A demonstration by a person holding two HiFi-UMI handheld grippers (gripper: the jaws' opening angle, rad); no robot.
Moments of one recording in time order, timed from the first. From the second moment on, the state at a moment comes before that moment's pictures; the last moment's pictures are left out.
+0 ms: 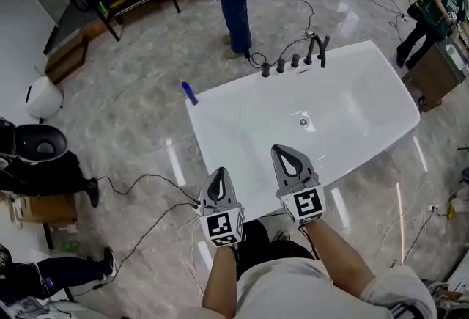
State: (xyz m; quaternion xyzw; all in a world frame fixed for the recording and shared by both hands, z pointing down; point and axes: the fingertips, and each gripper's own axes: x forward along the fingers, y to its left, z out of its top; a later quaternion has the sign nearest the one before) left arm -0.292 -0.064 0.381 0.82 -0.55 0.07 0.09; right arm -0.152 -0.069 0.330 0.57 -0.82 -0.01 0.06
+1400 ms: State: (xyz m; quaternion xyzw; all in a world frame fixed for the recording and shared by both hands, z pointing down) left arm -0.198 0.049 0.297 0.85 -0.52 0.05 0.00; right arm -0.081 0.064 0.277 0.59 -0.81 -0.02 0.00
